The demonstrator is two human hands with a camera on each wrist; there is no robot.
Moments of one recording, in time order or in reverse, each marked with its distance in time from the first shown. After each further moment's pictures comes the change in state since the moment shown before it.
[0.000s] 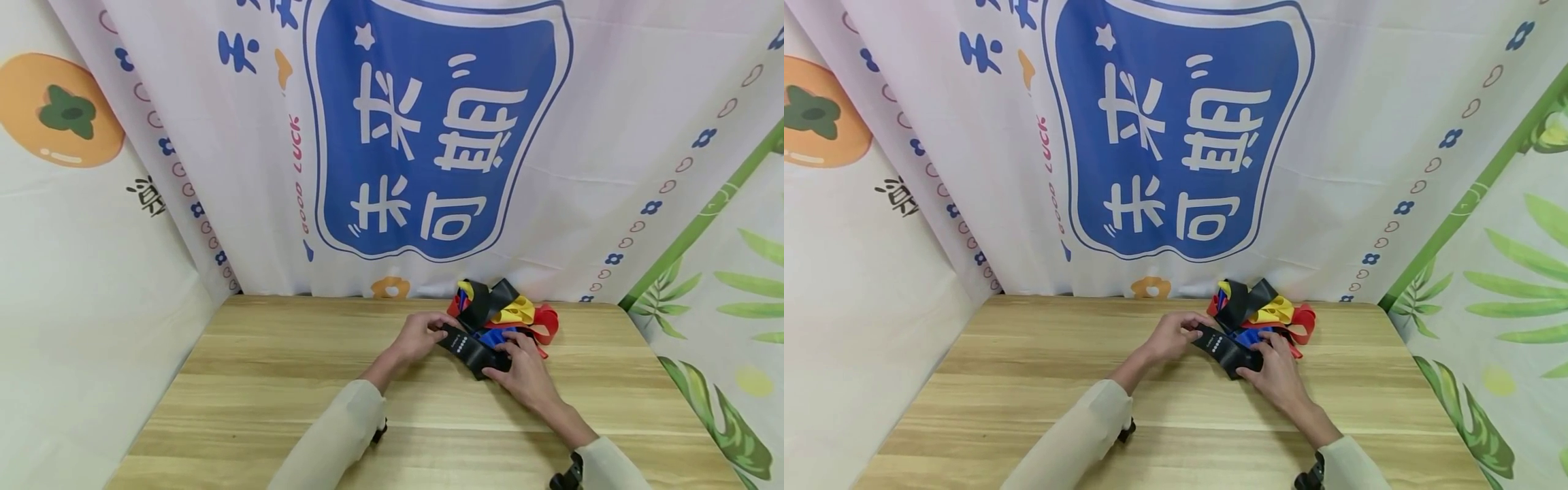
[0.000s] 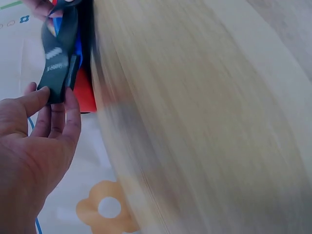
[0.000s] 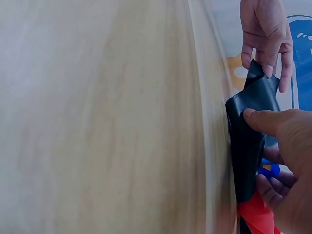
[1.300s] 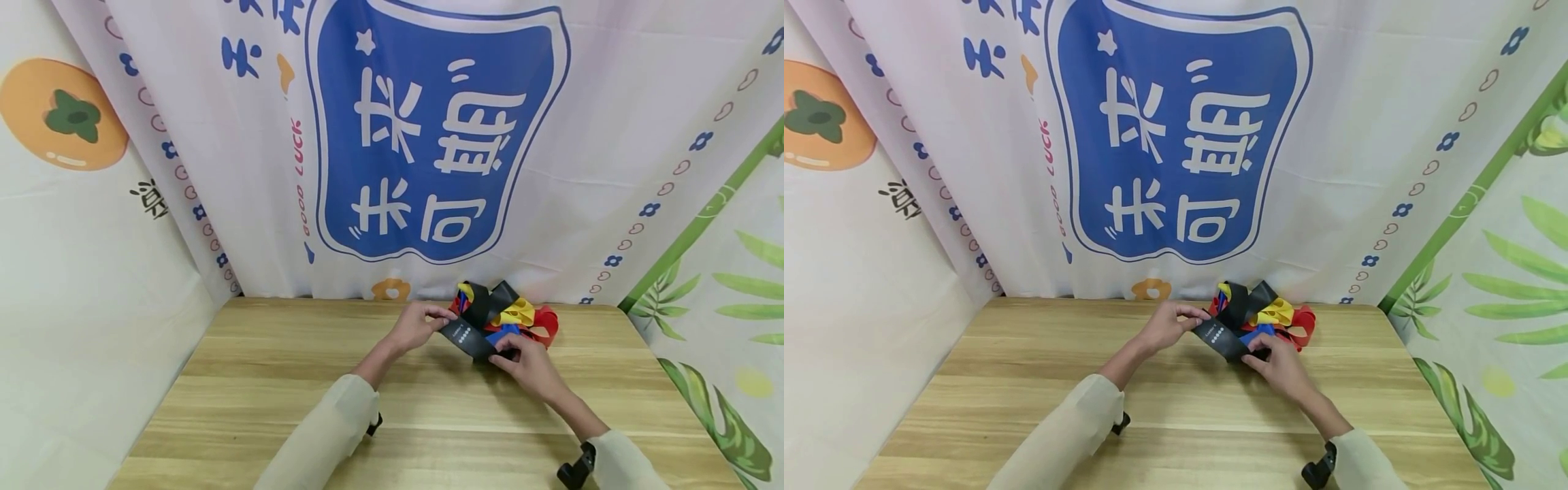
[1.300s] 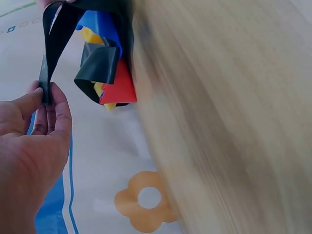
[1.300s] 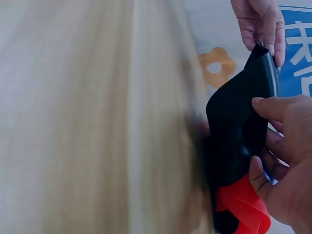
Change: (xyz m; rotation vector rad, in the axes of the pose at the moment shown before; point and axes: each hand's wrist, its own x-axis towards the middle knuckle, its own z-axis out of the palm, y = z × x) left_hand 0.000 0.033 -0.024 0.011 0.033 0.075; right_hand 0.013 -0.005 -0.028 0.292 -0.110 0.055
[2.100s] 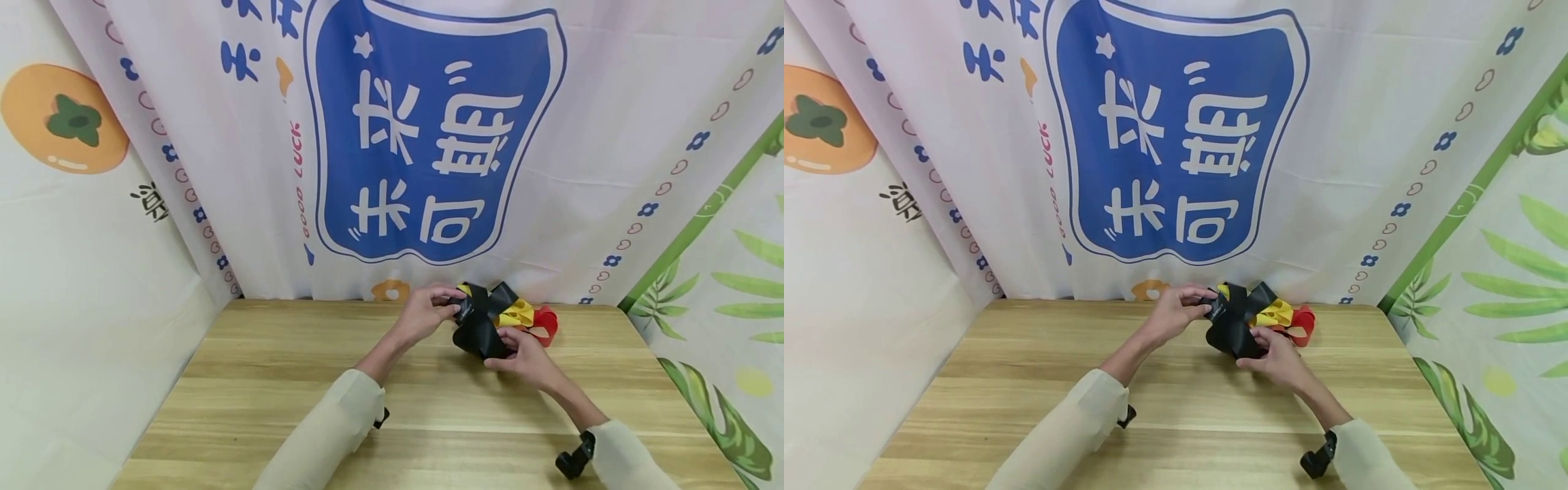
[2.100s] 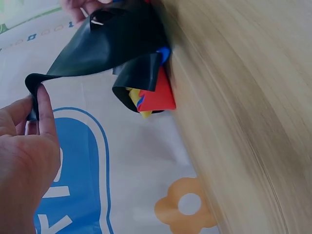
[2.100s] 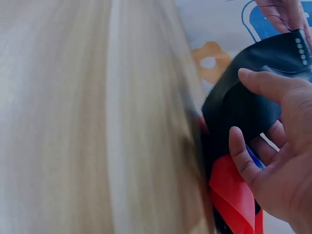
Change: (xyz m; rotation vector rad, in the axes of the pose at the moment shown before) left_hand 0.007 0.036 0.000 -0.234 0.073 0.036; right_hand 0.014 0.010 -0.006 0.161 -0.134 0.009
